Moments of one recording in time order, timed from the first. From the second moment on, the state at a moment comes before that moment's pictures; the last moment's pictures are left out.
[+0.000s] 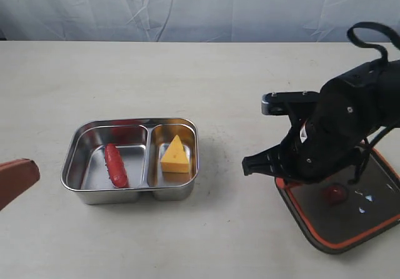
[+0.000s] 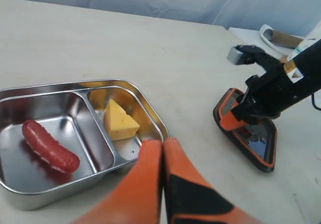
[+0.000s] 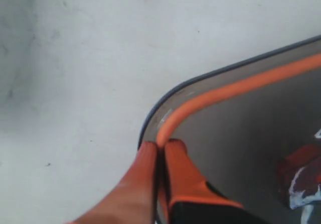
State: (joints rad) left arm -0.06 0.32 -0.25 -1.12 0.72 0.74; right arm 0.69 1.59 -0.78 0.01 0.60 0.36
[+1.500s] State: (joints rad) left arm -0.06 0.38 -0.19 -1.65 0.98 1.44; right arm 0.69 0.99 -0.78 0.83 0.51 -0.26
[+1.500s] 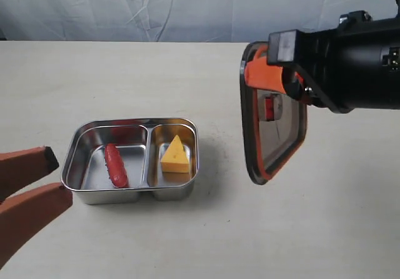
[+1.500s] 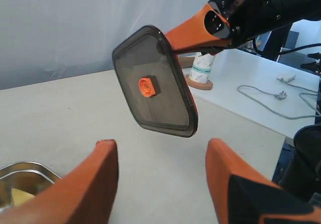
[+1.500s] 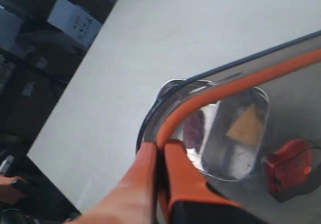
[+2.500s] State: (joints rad) left arm -0.06 0.64 -0.30 -1.62 1.00 1.51; right arm 1.06 1.22 -0.89 1.12 0.17 -0.51
